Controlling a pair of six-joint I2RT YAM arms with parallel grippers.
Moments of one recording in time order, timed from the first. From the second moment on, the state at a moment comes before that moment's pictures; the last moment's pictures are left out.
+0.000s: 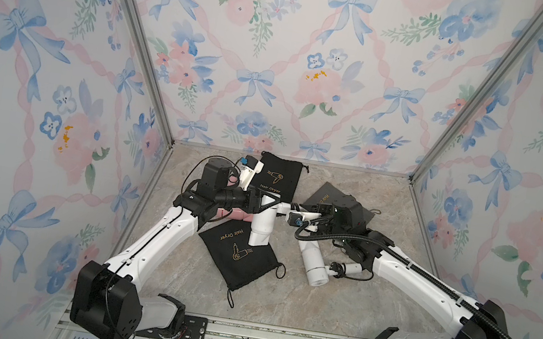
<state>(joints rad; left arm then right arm) -0.33 1.28 1.05 -0.23 0.70 -0.31 0.70 1.51 1.18 -0.16 -0.07 -1.05</state>
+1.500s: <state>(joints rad) -0.35 1.26 1.02 -0.12 0.66 -0.36 0.71 1.53 1.25 -0.12 -0.07 -0.87</state>
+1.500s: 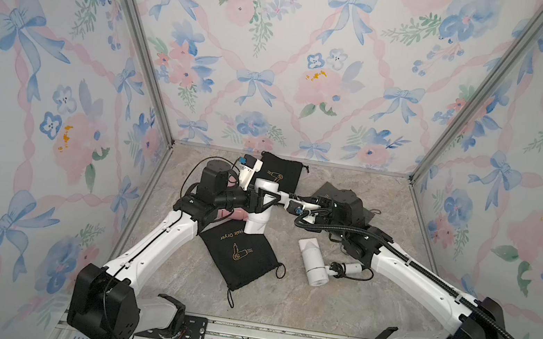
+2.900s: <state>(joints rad) -0.42 1.21 0.99 0.26 0.35 -0.44 0.88 1.67 1.43 -0.02 0.24 0.38</state>
